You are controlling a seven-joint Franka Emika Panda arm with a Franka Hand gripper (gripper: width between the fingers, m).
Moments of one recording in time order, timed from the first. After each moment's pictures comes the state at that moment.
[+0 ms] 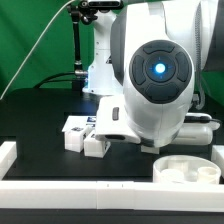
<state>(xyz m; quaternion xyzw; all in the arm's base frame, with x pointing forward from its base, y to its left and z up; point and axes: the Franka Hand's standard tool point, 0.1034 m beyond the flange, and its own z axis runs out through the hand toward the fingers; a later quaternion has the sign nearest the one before) 0.490 0.047 0.010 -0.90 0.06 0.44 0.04</state>
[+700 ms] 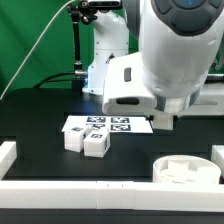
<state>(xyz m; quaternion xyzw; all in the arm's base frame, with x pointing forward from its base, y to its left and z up) 0.533 0.058 0.069 -0.91 0.05 0.42 0.05</state>
